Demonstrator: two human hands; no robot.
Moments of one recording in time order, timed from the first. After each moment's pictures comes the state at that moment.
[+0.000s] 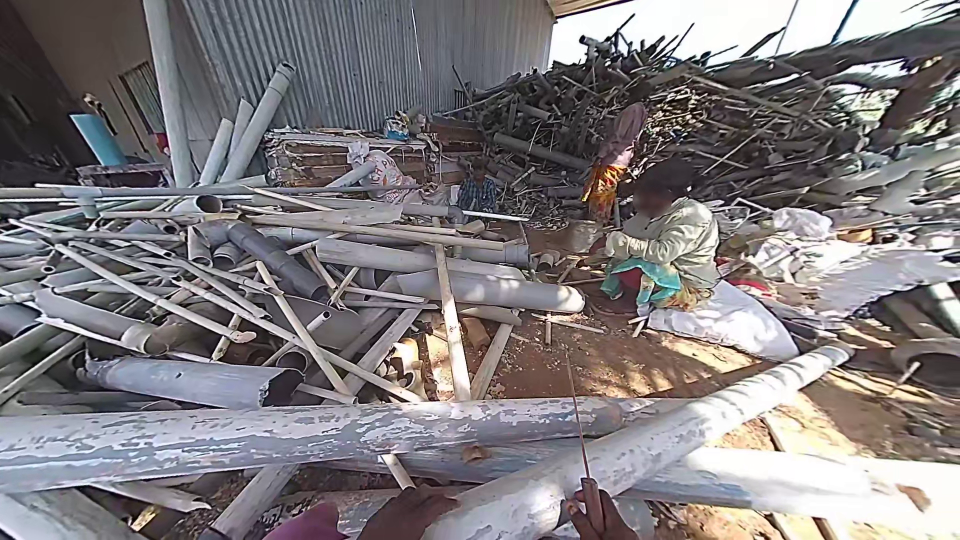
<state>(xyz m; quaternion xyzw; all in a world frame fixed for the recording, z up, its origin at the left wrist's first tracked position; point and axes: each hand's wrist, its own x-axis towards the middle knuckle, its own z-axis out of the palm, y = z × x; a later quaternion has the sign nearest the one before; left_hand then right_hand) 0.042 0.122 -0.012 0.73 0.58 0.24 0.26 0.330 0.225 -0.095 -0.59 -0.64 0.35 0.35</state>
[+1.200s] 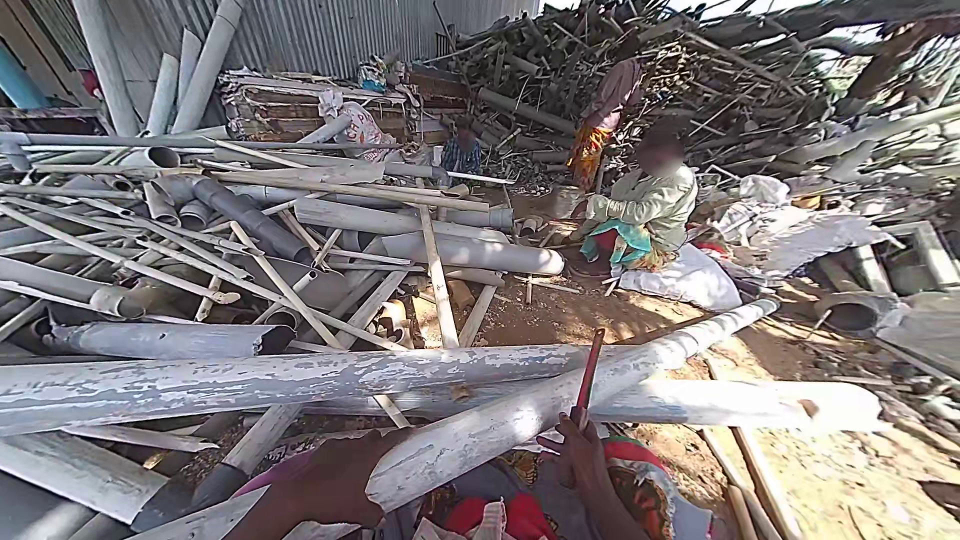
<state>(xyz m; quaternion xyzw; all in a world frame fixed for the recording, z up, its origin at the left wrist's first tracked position) -0.005 0.107 0.012 0.70 0.63 -0.12 0.30 0.314 0.223 -0.082 -0.60 -0.30 0.56 0.48</state>
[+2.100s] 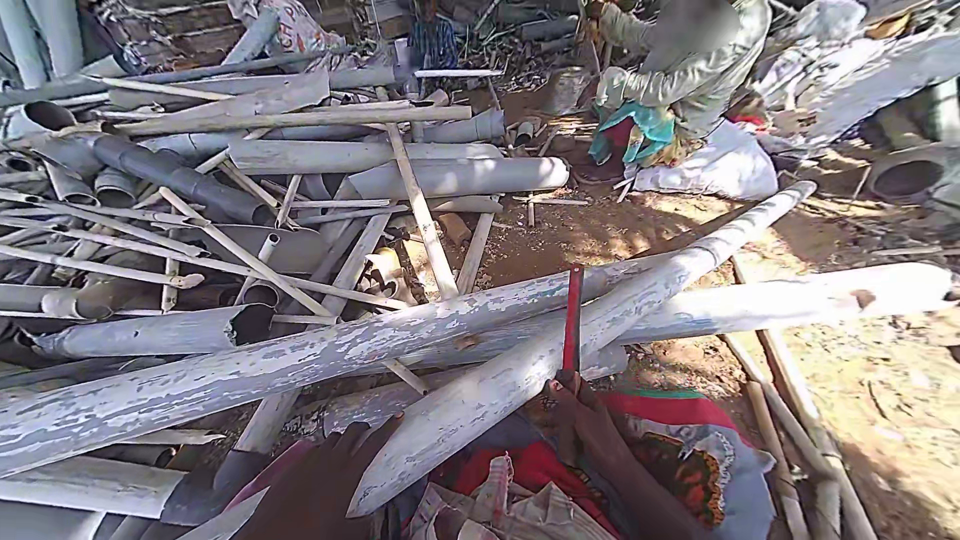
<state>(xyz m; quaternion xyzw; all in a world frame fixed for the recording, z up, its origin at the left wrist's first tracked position) 0.000 0.098 0.012 0.70 0.66 -0.15 0.24 0.307 0.205 -0.093 -0.57 -0.39 0.62 0.37</state>
